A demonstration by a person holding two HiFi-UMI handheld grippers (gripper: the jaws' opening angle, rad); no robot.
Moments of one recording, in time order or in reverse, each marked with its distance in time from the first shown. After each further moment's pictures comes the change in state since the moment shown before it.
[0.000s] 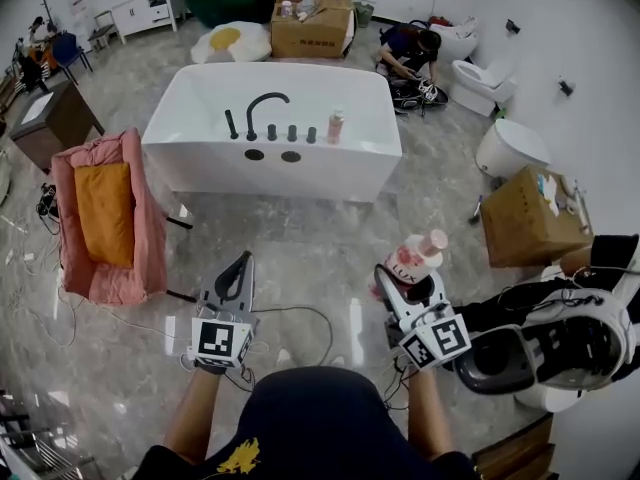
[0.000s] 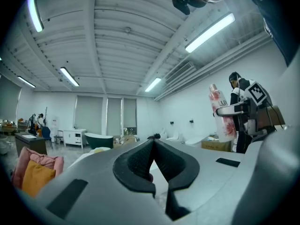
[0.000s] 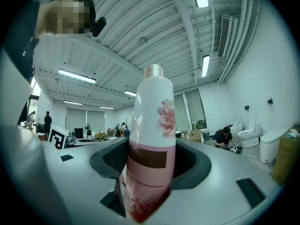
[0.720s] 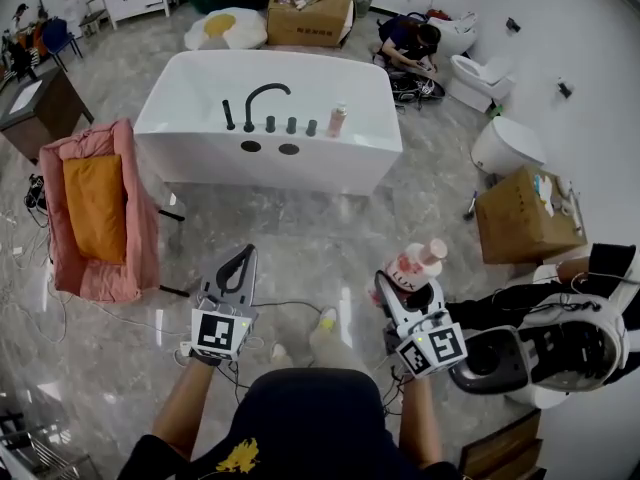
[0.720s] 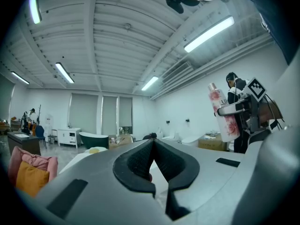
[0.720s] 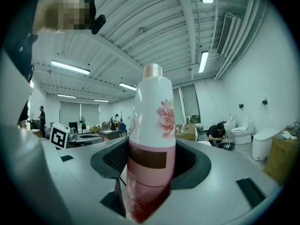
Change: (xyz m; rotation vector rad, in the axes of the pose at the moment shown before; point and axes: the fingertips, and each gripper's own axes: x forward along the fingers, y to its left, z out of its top) left arm 0.028 0.042 -0.023 0.013 -0.003 -0.071; right arm 0.036 0.013 -0.023 -0.010 0.089 -0.074
